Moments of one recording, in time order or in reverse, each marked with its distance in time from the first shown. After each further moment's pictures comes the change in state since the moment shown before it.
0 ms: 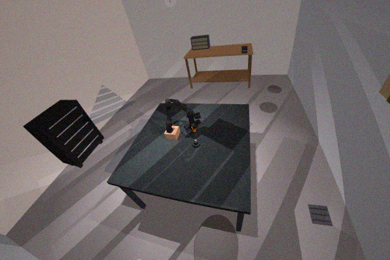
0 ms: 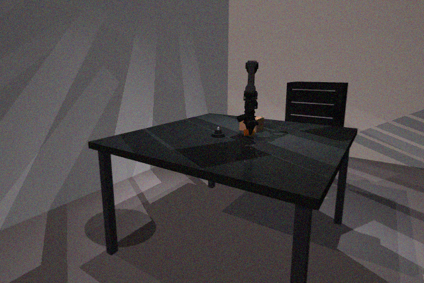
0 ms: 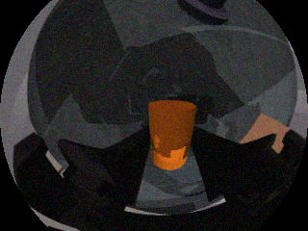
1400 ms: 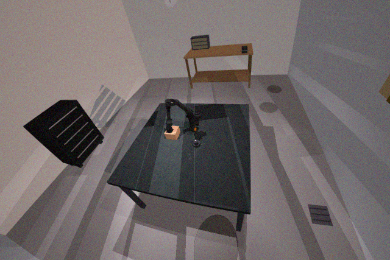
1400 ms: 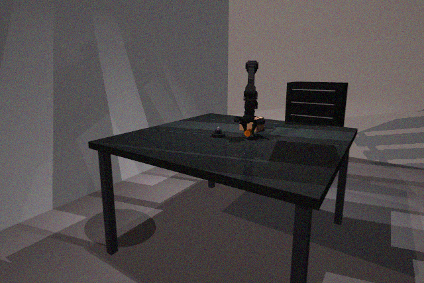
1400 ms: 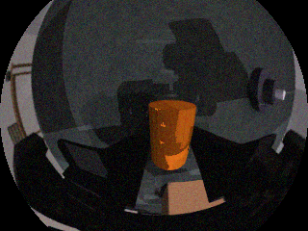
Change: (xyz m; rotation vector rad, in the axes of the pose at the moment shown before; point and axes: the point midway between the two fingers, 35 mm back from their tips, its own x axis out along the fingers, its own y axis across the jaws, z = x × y) arm 0.000 0.000 0.000 -0.939 0.000 0.000
